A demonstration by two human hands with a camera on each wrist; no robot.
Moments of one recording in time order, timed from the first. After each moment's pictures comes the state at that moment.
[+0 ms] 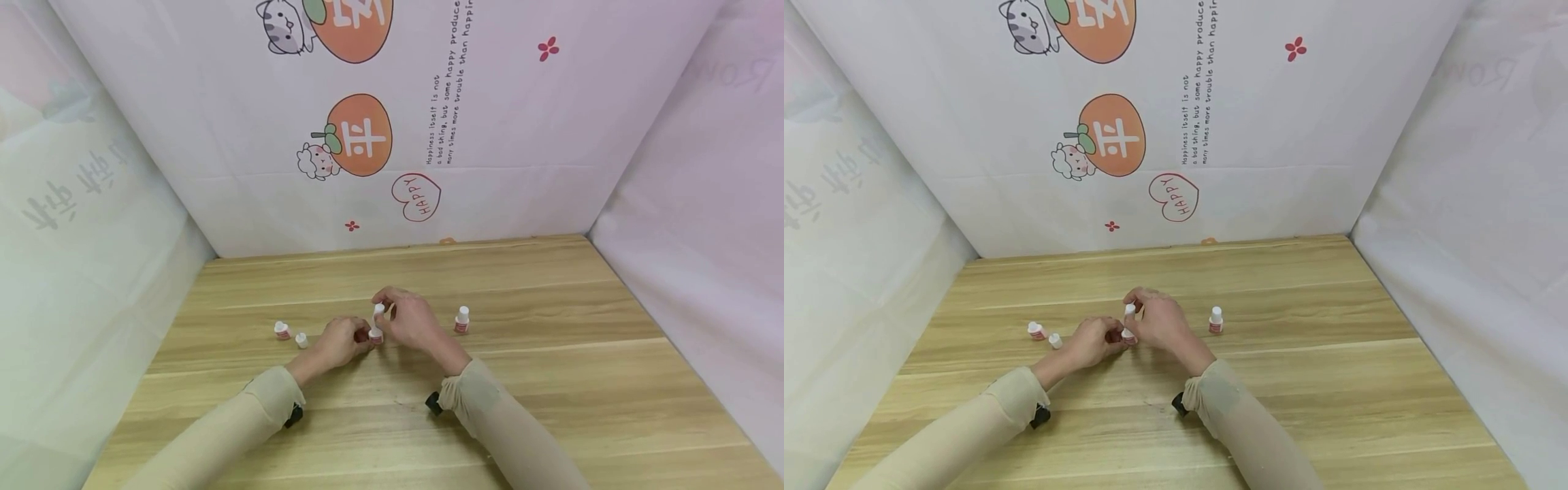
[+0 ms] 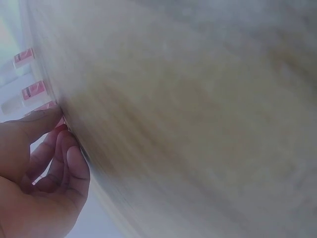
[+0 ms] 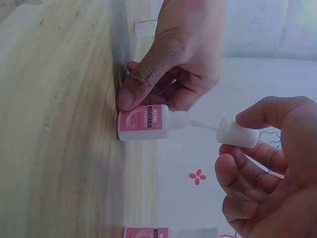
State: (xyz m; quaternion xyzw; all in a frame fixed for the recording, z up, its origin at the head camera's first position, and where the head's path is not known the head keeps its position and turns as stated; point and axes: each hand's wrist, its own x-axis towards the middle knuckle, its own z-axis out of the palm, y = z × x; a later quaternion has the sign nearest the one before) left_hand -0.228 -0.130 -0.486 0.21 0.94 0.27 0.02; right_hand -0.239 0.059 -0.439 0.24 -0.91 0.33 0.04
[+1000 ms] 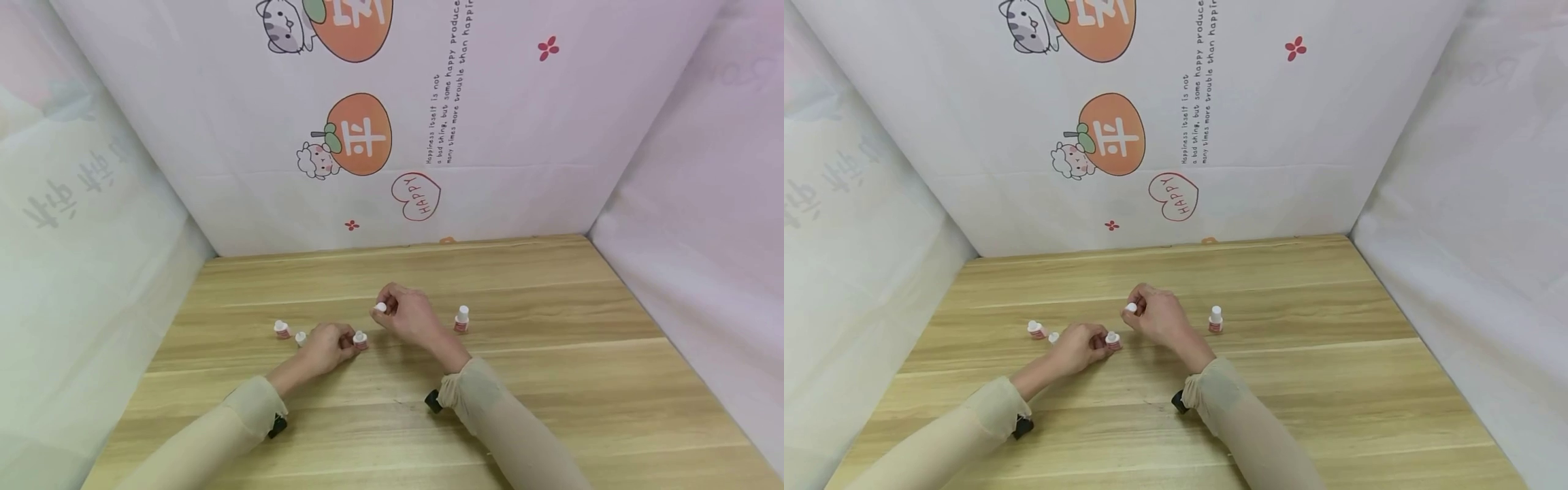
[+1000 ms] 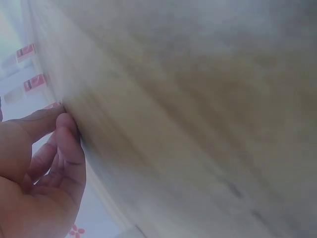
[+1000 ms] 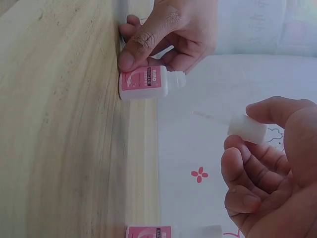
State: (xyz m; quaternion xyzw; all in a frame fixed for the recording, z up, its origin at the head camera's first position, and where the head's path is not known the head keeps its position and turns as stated) left_hand -0.214 -0.153 -0.487 0.19 0.95 0.26 0.01; right_hand -0.242 0.062 -0.437 0.22 -0.90 0.36 0.03
